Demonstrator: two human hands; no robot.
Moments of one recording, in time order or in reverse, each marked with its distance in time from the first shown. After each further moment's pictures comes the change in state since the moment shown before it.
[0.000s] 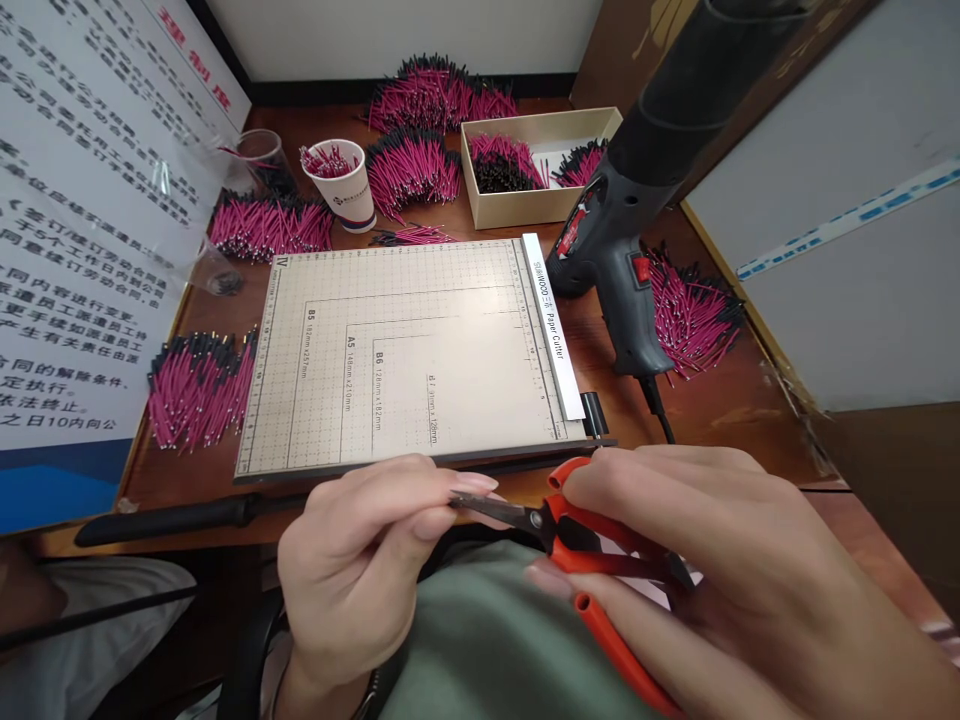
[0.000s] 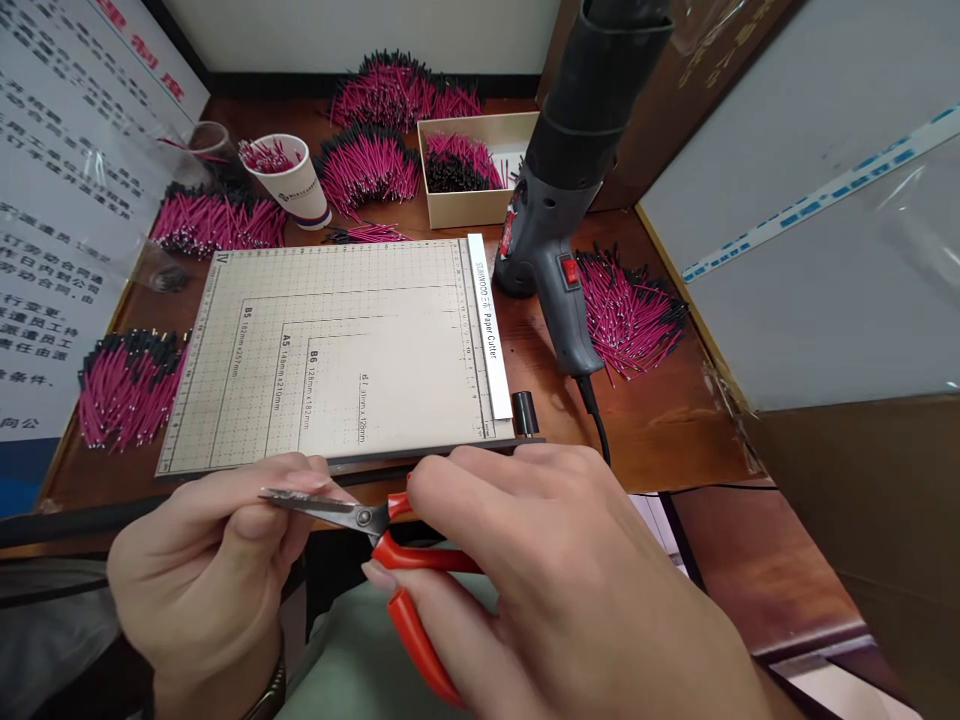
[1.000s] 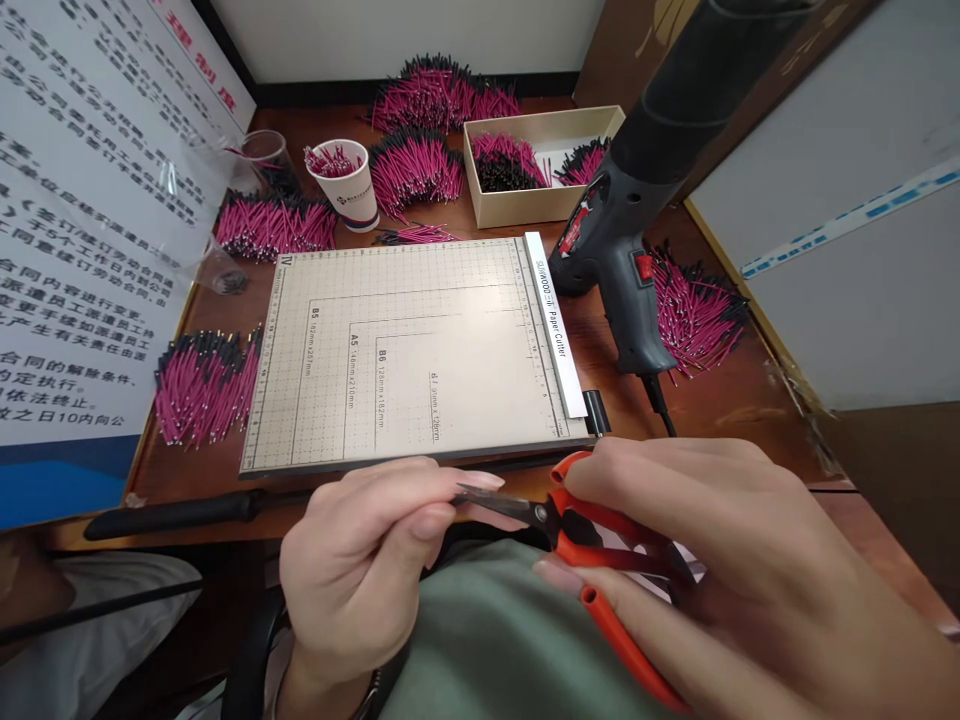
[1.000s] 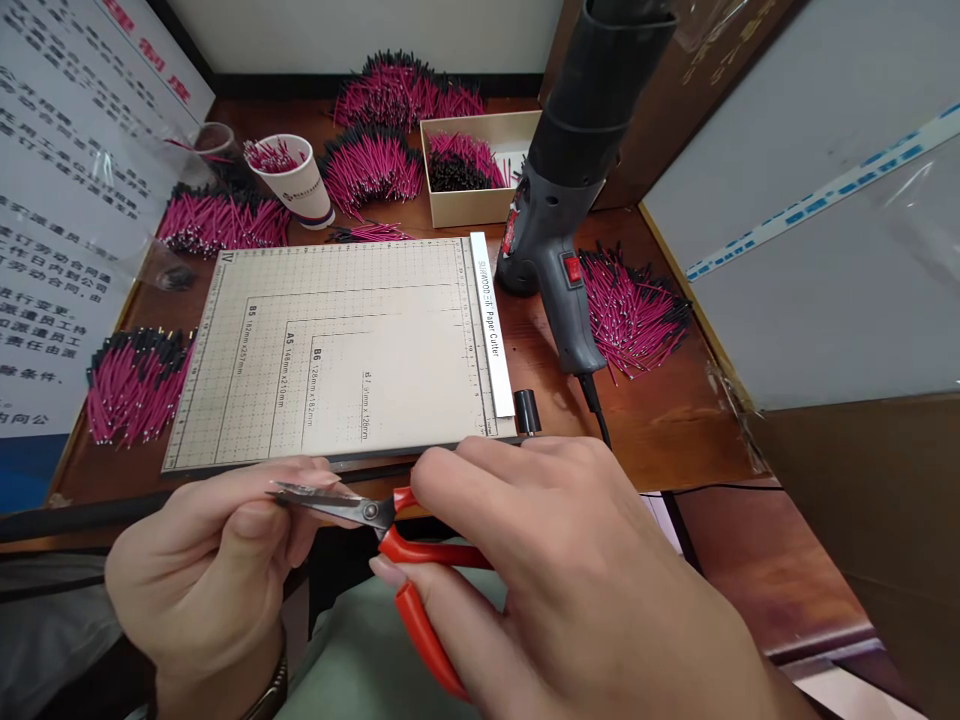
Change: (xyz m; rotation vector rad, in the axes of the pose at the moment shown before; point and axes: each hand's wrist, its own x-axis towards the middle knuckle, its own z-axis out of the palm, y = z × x) left_hand -0.003 0.001 0.002 0.221 0.089 0.086; right_hand 0.008 0.003 -0.001 -0.054 -0.030 -0.068
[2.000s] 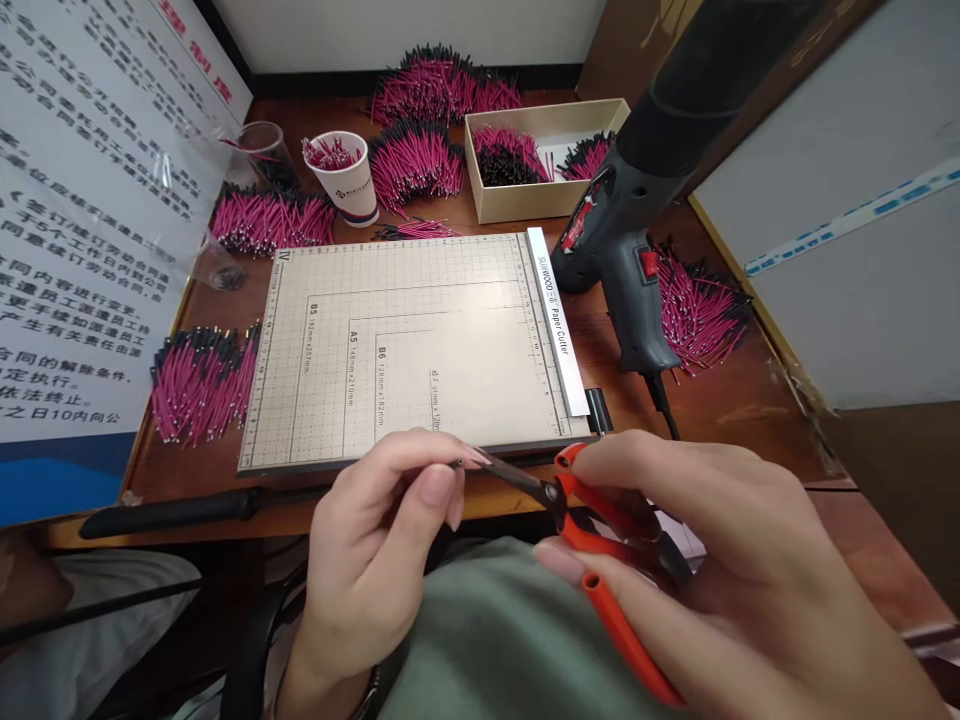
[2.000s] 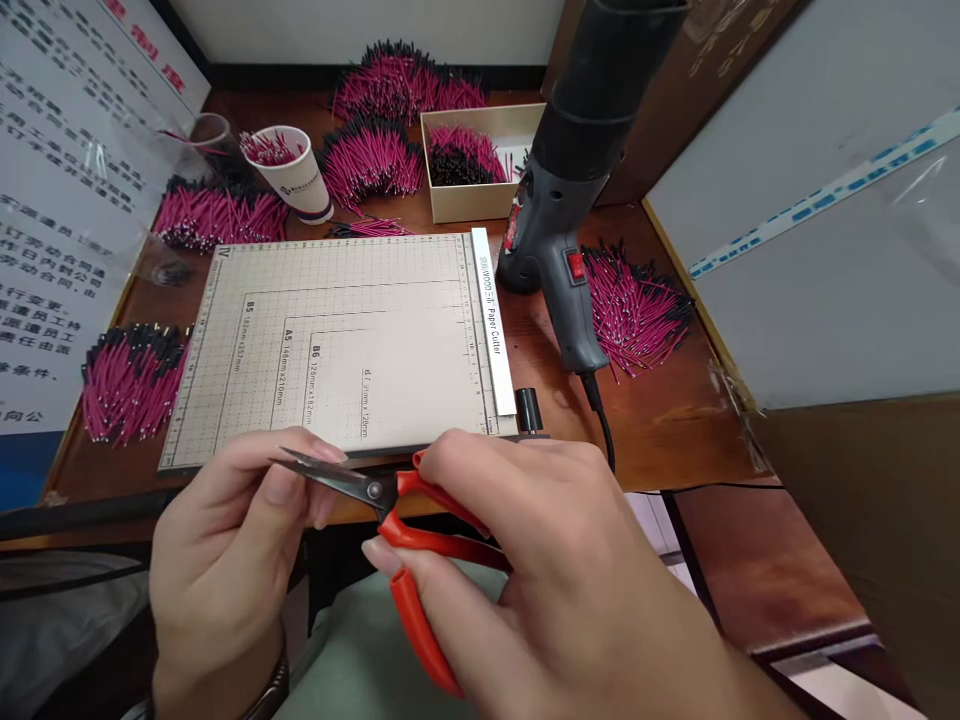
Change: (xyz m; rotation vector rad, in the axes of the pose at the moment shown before) left_hand 0.006 0.000 -0.002 -0.109 -0.133 -0.185; right_hand 0.003 -0.006 0.006 0.166 0.102 0.094
